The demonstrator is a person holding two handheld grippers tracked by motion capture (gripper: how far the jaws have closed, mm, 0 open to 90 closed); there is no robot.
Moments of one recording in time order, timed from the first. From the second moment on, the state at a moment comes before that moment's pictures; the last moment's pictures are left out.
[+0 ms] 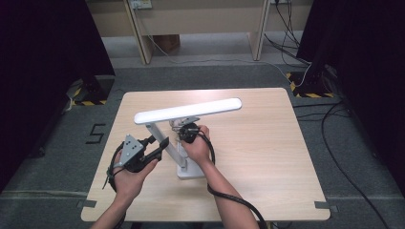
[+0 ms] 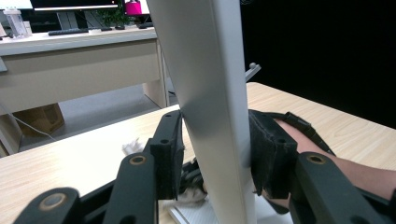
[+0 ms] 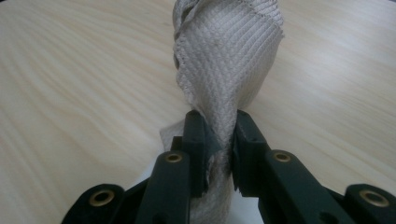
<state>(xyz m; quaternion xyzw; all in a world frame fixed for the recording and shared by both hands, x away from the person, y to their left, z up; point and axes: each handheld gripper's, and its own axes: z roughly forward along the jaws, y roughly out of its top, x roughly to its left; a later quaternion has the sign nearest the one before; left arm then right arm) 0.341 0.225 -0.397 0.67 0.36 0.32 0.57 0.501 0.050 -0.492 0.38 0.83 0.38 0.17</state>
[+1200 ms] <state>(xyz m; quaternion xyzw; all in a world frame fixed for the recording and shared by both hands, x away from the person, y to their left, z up) 0.344 0.221 -0.402 0.67 0.37 0.32 0.56 0.442 -0.106 -0.446 0.48 0.74 0.37 0.29</state>
